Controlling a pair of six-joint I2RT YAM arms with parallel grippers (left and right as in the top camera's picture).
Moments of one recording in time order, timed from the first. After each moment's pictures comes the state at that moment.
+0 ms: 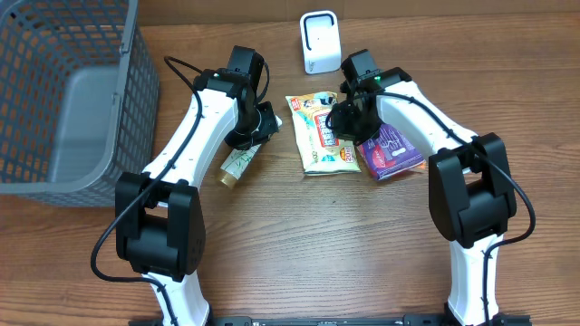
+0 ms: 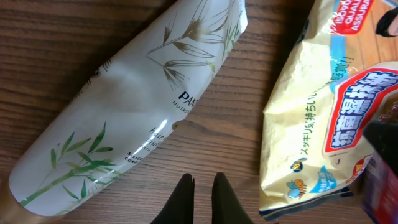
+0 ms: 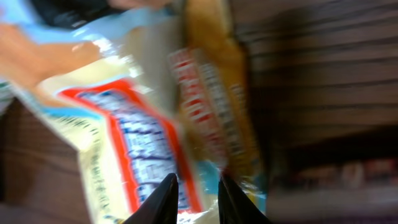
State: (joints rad) left arm -0.26 1.97 1.60 -1.02 0.14 -0.55; right arm 0.37 2.20 1.71 -0.88 -0.23 0.42
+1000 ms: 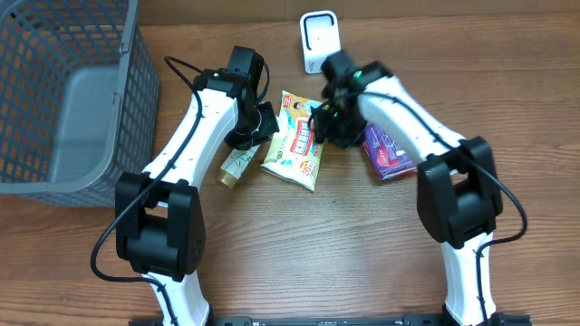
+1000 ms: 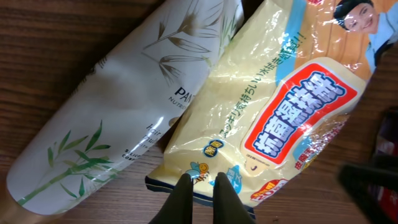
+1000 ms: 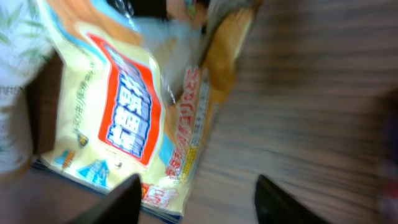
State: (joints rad) left arm -0.26 1.97 1.60 -1.03 0.15 -0.54; right arm 0.44 2.23 1.88 -1.11 -0.29 0.40
